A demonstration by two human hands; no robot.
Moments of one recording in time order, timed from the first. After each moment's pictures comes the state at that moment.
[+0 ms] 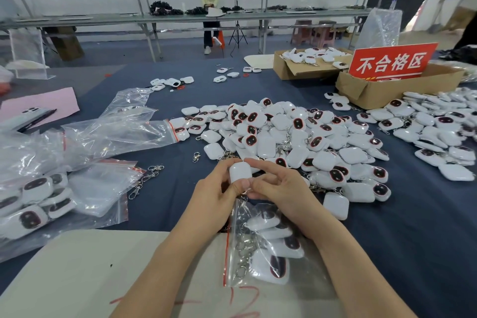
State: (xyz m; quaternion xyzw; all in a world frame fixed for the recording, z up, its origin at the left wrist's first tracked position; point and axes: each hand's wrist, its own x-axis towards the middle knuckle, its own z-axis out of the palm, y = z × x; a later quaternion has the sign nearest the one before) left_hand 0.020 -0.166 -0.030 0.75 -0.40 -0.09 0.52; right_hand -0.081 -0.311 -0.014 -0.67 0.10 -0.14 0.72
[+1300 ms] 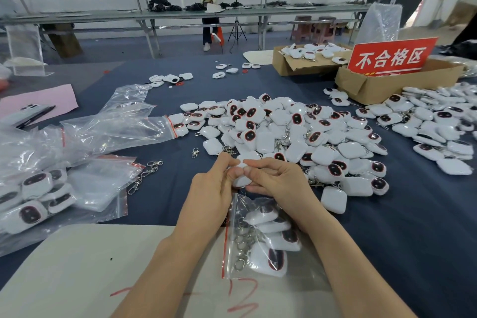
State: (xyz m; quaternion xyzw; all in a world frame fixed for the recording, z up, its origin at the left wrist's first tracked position) left_hand 0.012 -0.164 -0.027 0.79 -0.39 0.03 0.47; right_hand -0.080 -0.302 -0.010 -0.62 0.12 -0.18 0.75
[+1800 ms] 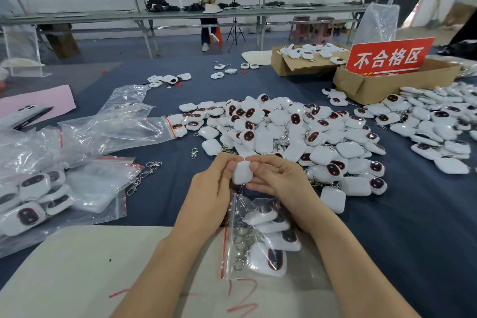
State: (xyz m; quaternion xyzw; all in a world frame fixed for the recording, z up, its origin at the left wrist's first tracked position) left_hand 0.008 -0.164 -0.022 0.77 -0.38 0.00 0.51; right_hand -0.080 -0.306 -0.010 -0.59 0.13 -0.18 0.78
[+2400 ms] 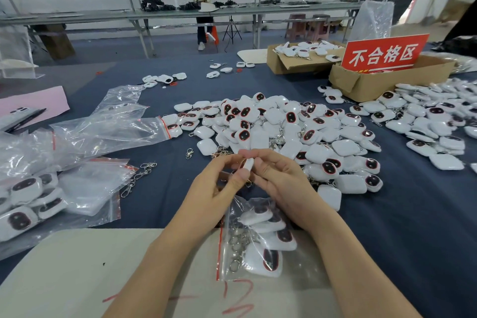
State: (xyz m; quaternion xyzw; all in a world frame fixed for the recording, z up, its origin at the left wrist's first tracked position) left_hand 0.007 -0.165 -0.018 0.72 -0.40 -0.12 0.55; right_hand -0.080 -0.316 -0.016 -0.54 0.03 -0.17 0.83
